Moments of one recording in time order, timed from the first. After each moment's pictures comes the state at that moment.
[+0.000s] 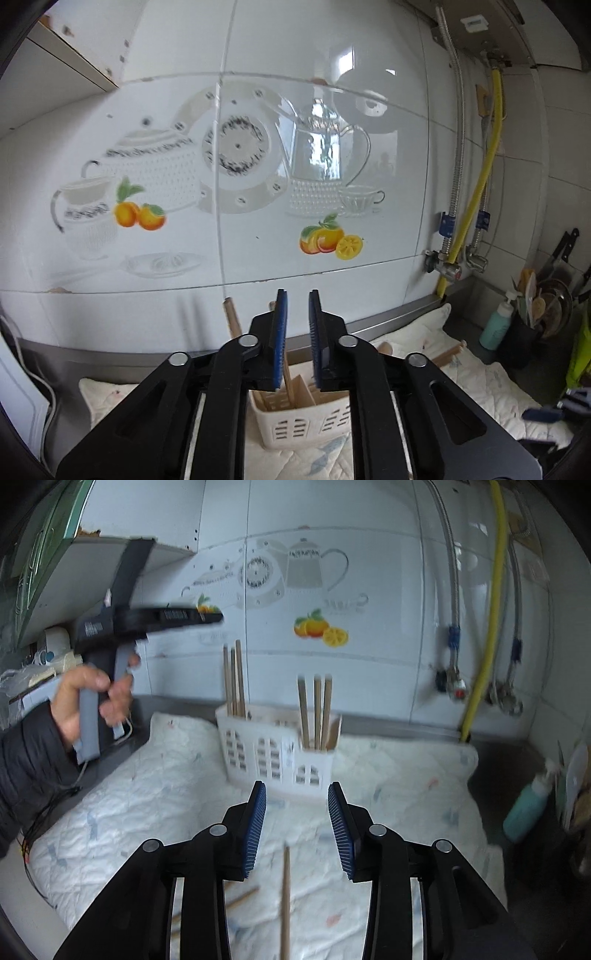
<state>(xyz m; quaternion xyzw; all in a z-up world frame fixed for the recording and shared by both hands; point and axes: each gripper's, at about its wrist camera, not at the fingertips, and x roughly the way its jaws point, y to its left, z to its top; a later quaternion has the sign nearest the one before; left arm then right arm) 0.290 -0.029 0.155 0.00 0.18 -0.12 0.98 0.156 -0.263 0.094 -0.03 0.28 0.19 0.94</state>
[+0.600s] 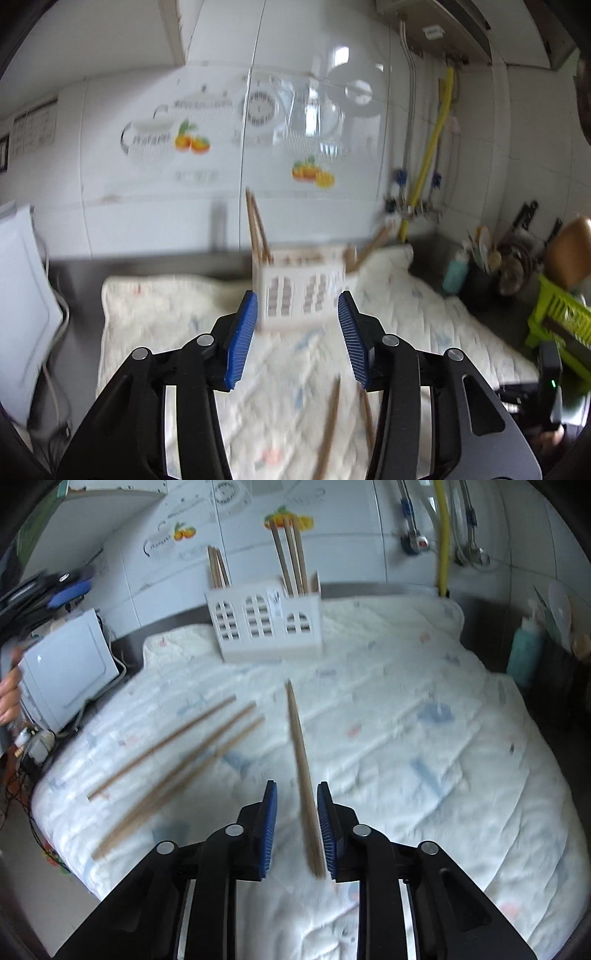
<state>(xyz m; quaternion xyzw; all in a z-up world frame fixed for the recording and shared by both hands) 0.113 0.018 0.095 -0.03 0.22 -0.14 0.96 0.065 -0.282 -0.026 0.02 0.40 0.15 0.90</state>
